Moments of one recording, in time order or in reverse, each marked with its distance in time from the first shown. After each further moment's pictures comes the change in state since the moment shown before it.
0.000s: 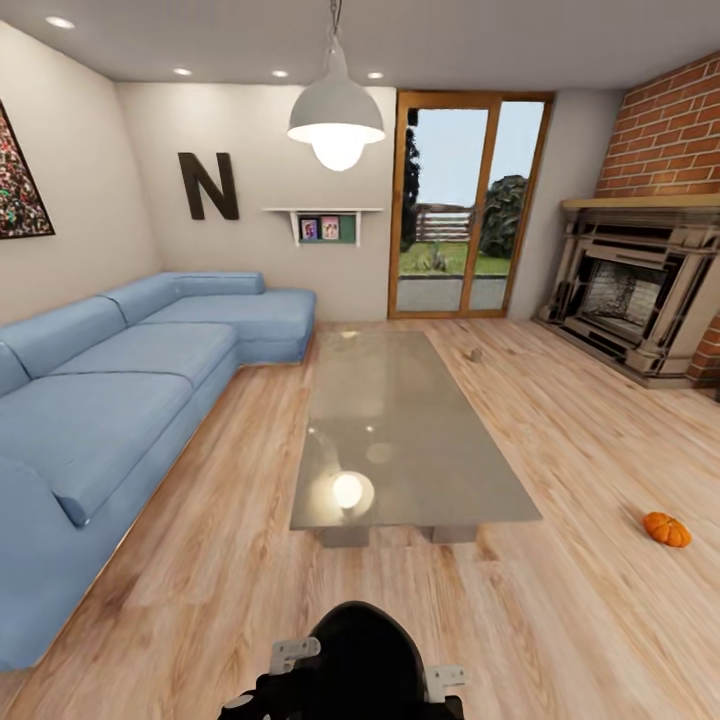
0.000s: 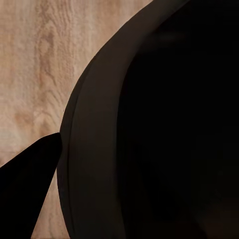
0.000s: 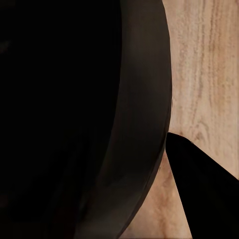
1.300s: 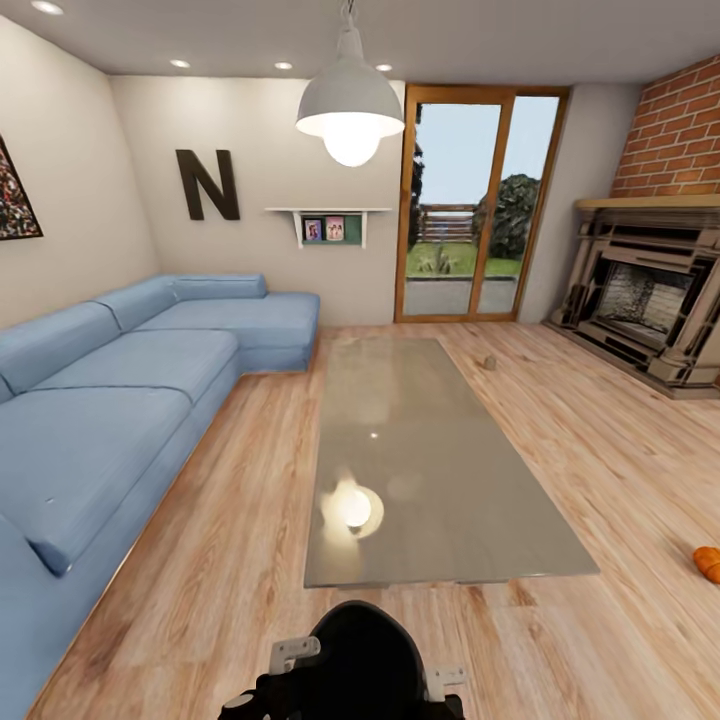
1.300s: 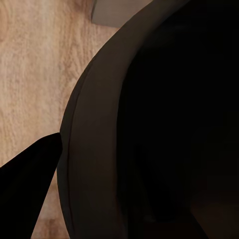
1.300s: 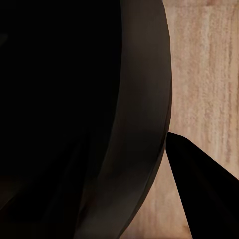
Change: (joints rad) left arm 0.000 0.000 0.001 -0.001 0.000 -0.001 -0.001; right arm 0.000 0.000 0.002 -0.004 0.000 0.003 -0.001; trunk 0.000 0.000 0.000
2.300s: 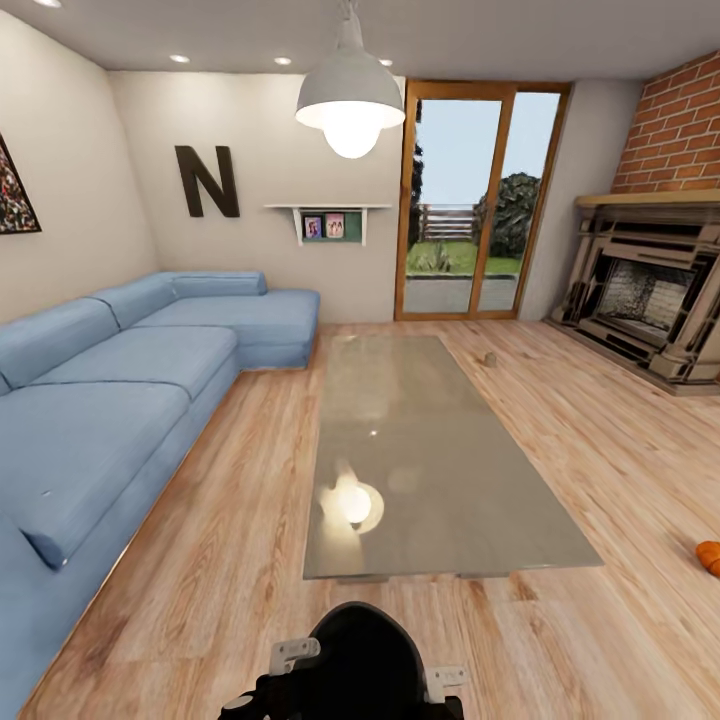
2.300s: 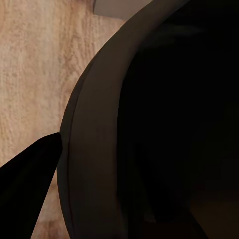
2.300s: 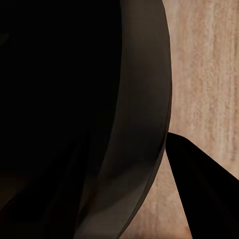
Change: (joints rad) left arm 0.002 0.000 -0.001 0.001 0.001 0.000 0.001; right arm 0.000 0.000 -0.002 0.005 0.001 -0.003 0.001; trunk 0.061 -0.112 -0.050
